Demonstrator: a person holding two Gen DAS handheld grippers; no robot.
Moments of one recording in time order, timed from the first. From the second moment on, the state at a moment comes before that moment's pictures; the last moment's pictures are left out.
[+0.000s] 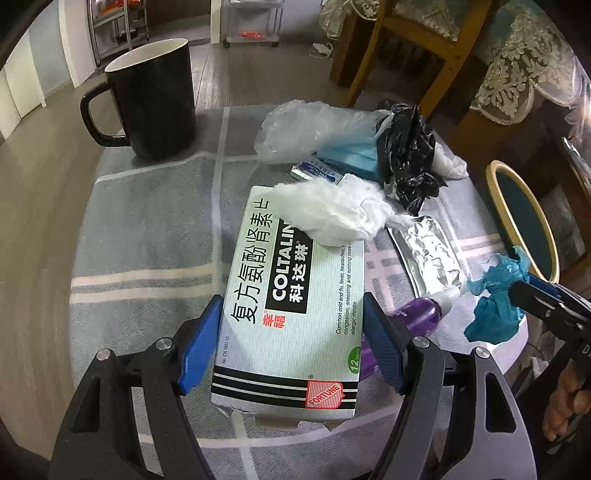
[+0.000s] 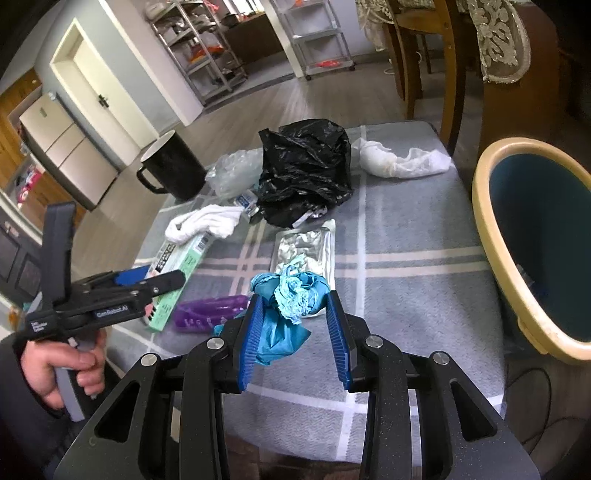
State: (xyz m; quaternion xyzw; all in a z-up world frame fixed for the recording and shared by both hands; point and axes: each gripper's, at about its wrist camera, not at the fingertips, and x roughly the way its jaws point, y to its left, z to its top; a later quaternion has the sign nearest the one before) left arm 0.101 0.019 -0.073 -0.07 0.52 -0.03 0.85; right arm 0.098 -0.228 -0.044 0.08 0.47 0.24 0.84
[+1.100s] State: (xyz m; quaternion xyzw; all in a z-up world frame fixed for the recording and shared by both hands) left arm 0.106 -0.023 -0.012 -0.05 0.44 -0.08 0.89; right arm 0.098 -0.276 -0.009 0.09 0.41 0.17 0.89
